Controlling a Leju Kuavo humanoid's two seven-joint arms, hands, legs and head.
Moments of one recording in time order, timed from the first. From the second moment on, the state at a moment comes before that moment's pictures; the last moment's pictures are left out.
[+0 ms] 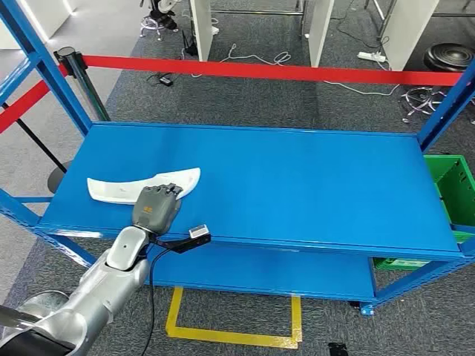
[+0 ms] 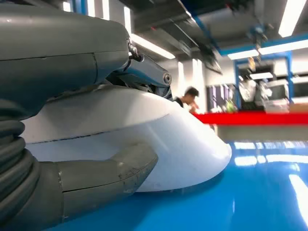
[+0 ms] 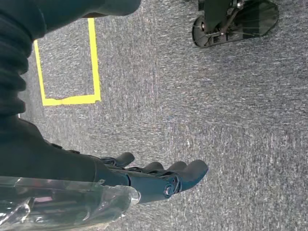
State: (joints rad) left arm -0.43 0.00 -0.33 -0.52 -1.21 0.68 -0.03; right arm -0.10 0.19 -1.06 -0.19 1.05 -0.24 0.02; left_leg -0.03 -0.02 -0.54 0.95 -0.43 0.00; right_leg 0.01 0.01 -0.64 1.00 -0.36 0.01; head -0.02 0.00
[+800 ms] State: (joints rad) left arm -0.24 0.00 -0.40 -1.12 -1.22 0.70 -0.10; right arm -0.10 0.20 -1.06 -0.19 1.02 -0.24 0.02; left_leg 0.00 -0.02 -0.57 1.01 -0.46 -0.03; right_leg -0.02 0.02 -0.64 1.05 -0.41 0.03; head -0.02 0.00
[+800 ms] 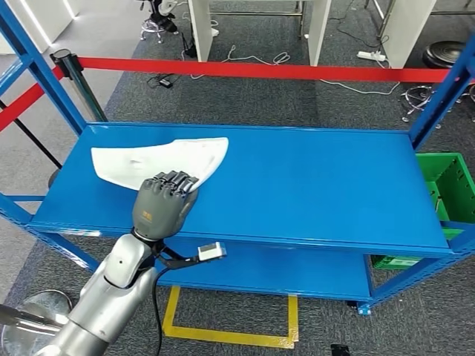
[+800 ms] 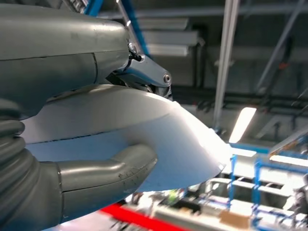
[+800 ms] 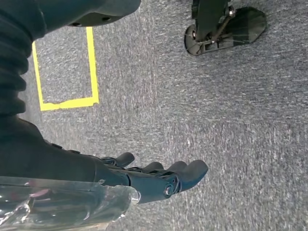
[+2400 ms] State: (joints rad) left arm -0.23 0.07 -0.50 -1.25 -1.22 0.68 -0.07; right arm -0.10 0.20 -1.08 -0.20 1.03 -0.22 0.01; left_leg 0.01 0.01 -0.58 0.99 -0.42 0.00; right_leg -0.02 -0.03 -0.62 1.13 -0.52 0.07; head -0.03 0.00
